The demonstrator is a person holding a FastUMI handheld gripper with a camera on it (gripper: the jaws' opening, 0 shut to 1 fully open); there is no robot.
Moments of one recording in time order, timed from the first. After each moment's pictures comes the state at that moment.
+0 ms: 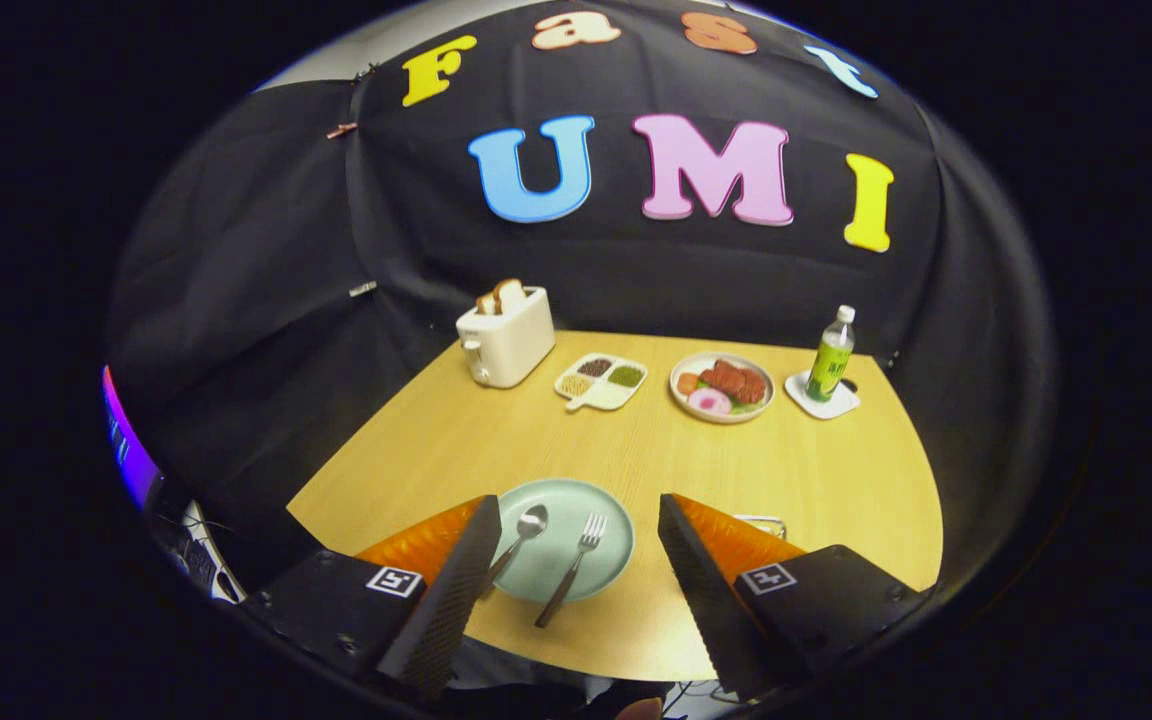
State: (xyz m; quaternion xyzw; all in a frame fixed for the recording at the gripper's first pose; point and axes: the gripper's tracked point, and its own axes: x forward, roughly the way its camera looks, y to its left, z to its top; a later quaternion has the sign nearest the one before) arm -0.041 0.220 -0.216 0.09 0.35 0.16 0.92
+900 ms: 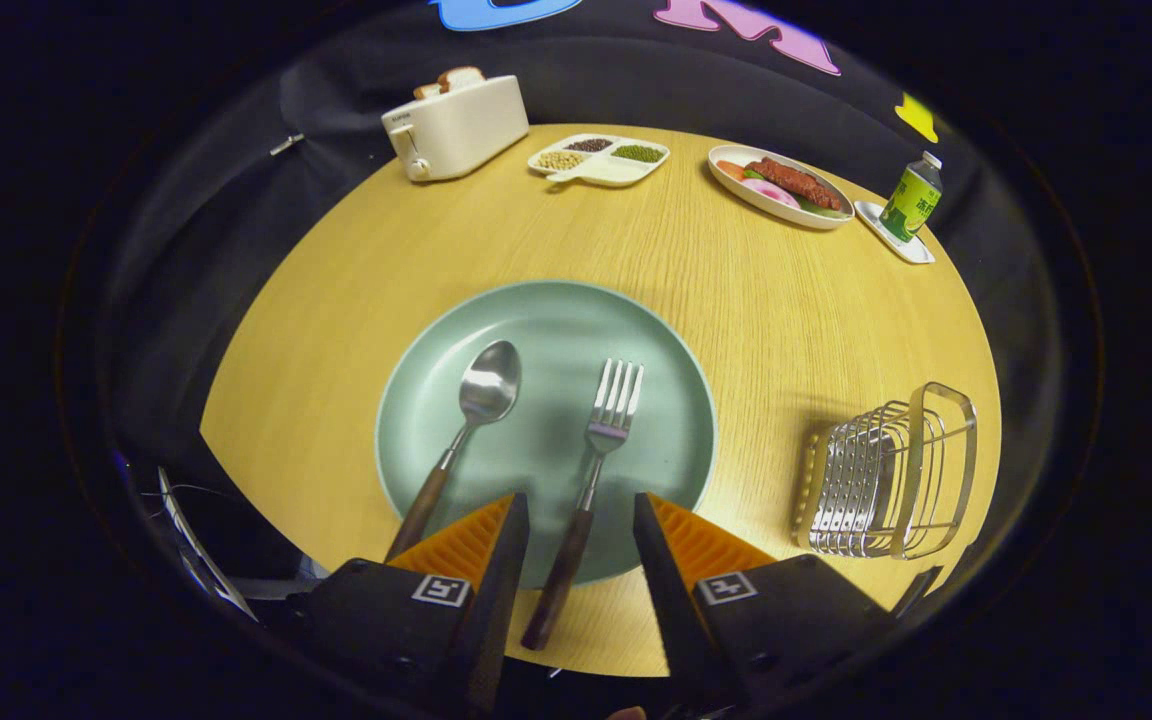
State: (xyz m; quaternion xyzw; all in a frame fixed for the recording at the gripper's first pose) arm -0.046 0.271 -0.421 0.02 0.58 0.12 0.81
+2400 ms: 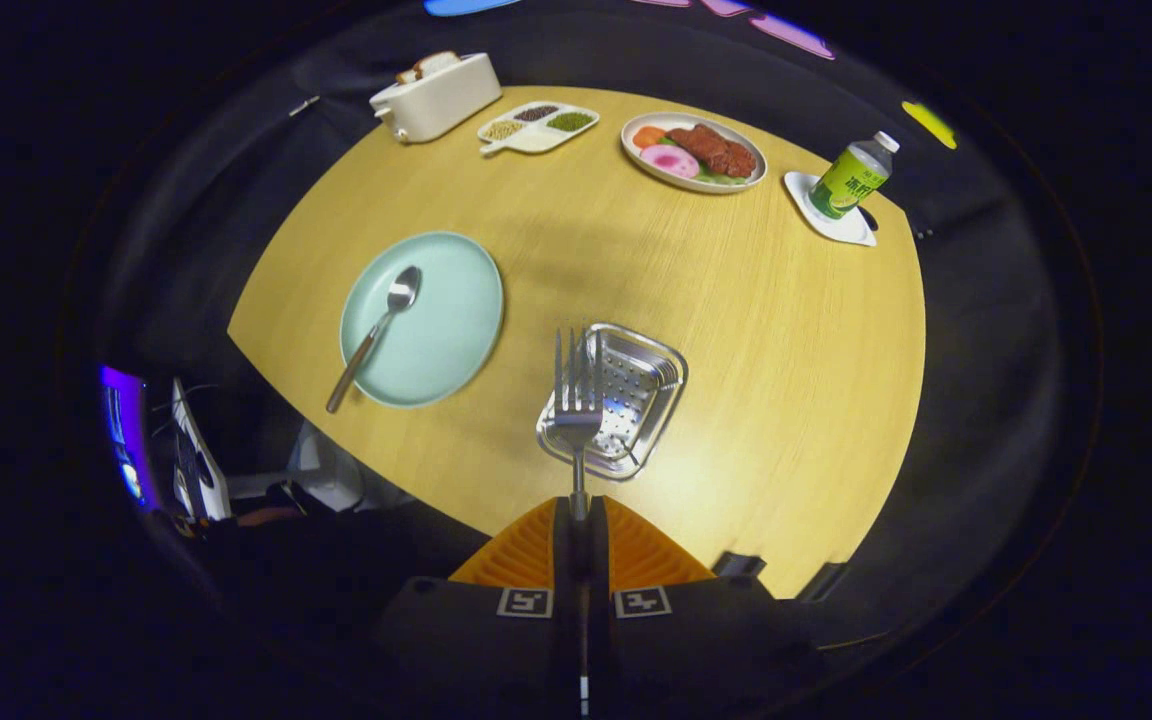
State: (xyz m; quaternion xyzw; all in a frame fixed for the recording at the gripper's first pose) arm -0.091 0.062 -0.322 -0.06 0.69 0.19 0.69
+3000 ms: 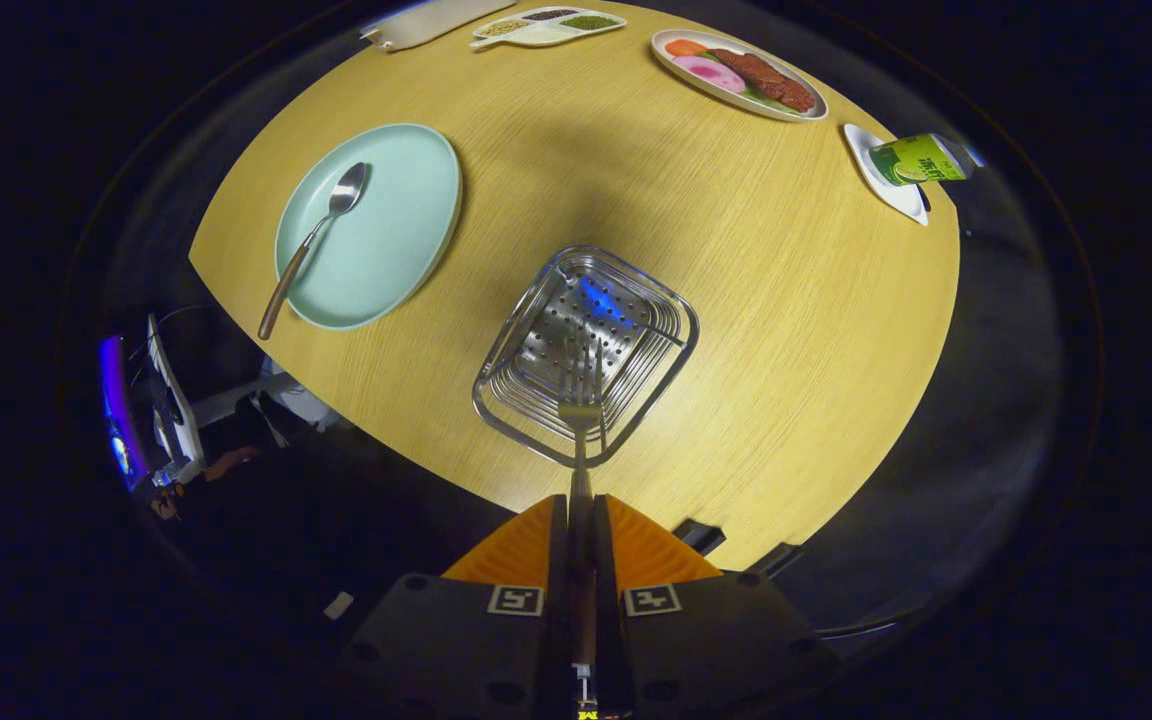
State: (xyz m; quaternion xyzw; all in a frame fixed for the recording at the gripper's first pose) arm -0.088 0.052 -0.353 -0.13 0.77 0.20 0.59
